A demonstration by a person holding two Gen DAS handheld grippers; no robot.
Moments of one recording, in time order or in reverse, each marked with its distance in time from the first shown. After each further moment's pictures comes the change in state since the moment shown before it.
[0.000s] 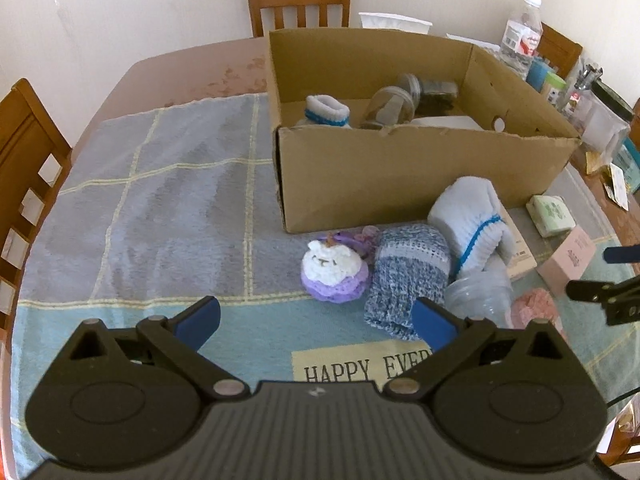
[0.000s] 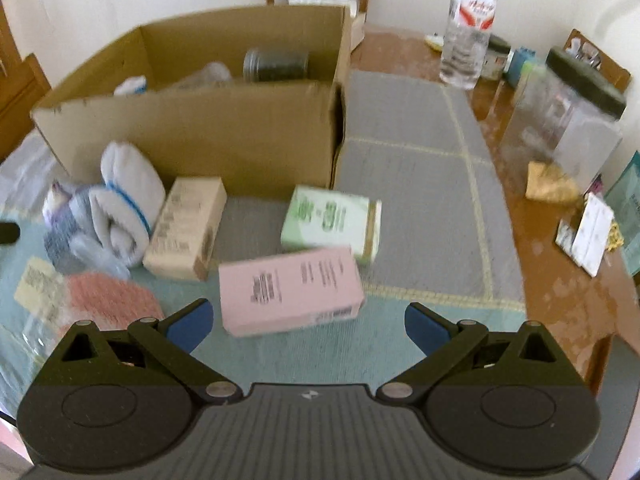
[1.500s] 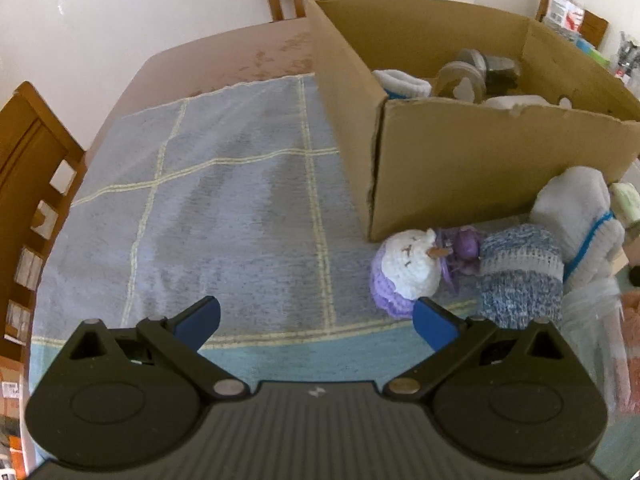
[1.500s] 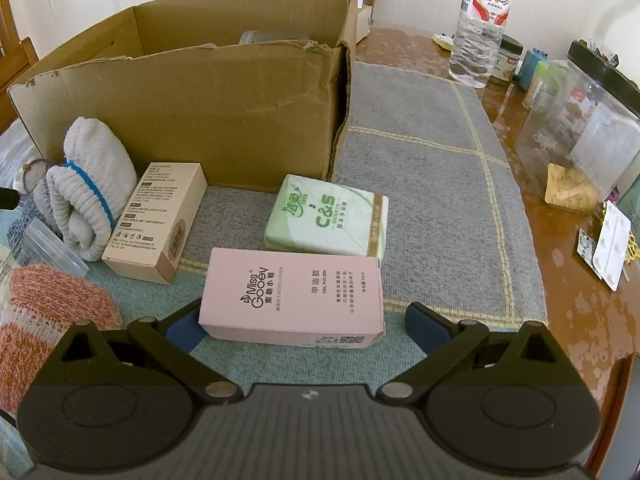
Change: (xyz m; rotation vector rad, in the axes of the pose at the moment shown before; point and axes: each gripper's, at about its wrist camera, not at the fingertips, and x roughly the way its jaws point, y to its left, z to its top) left arm 0.046 0.045 0.011 0.052 0.032 0.078; right arm 0.026 -0.001 -0.002 -0.027 -0.029 -0.033
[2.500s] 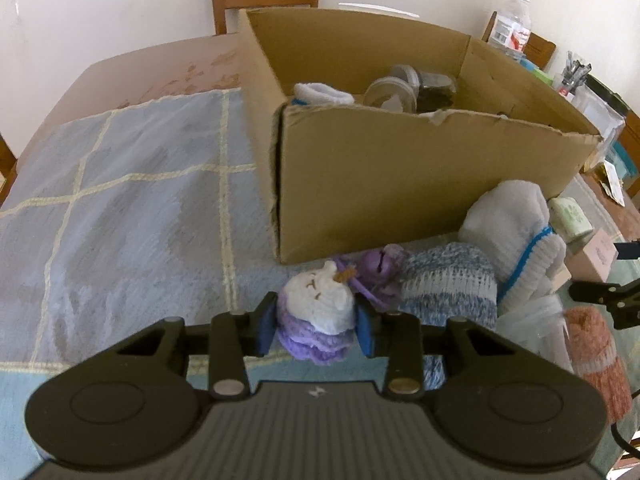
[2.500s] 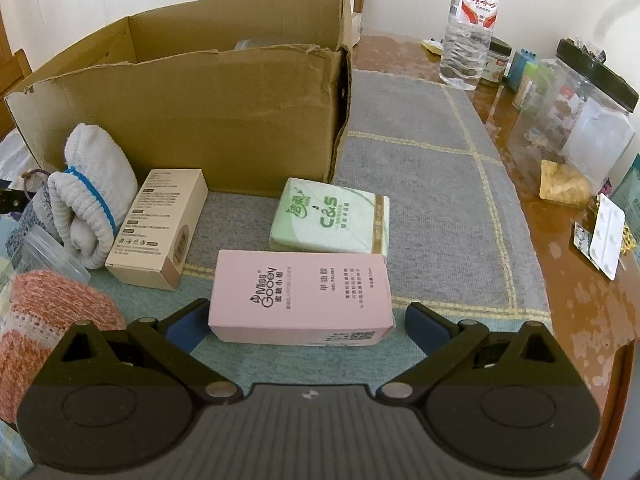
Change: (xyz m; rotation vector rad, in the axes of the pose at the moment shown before) left arm 0.010 -0.013 0.000 -0.005 -0.066 -0.200; right arm 0.004 0.005 0.000 0.028 -0.027 -0.019
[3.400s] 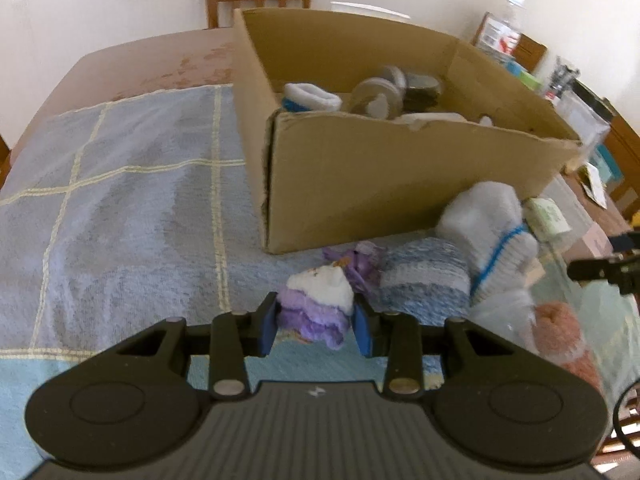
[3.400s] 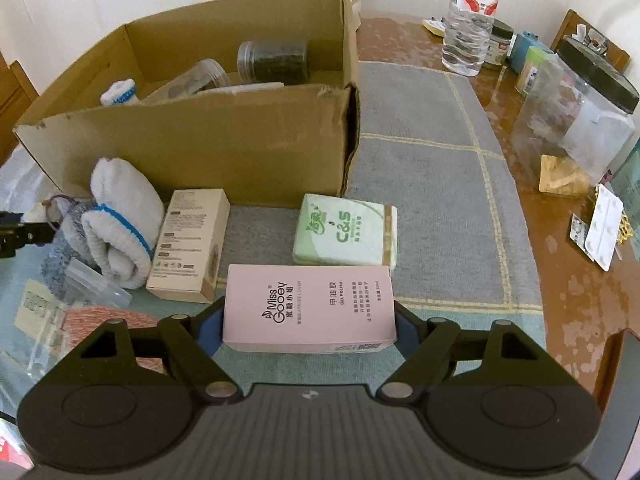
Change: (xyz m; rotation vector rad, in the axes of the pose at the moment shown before) left arm -0.013 0.000 0.001 -0.006 0.029 -0.060; right arm -0.023 -0.002 0.026 0.061 0.097 0.052
